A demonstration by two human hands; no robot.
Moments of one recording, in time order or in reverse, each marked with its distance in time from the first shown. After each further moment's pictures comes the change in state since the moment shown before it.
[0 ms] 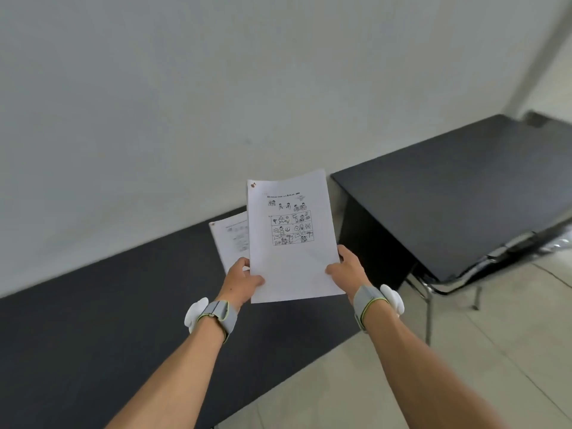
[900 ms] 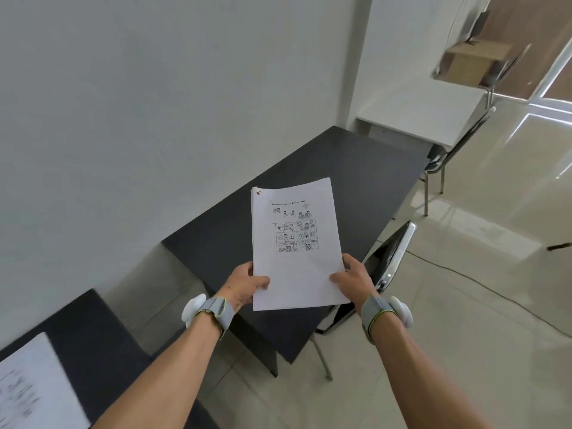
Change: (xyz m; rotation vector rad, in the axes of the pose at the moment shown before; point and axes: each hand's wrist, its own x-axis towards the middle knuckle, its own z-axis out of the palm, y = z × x) left_hand 0.161 0.243 0.465 0.082 -0.561 0.042; right_hand 0.172 0.080 -0.451 0.160 0.391 0.129
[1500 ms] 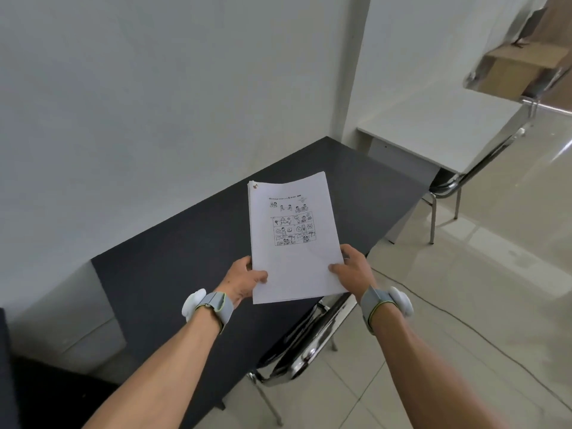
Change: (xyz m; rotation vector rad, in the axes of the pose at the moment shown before) left_hand 0.149 0.108 0.188 -0.097 0.153 -0.013; right_hand 0.210 -0.028 -0.194 -0.080 -0.074 -0.138
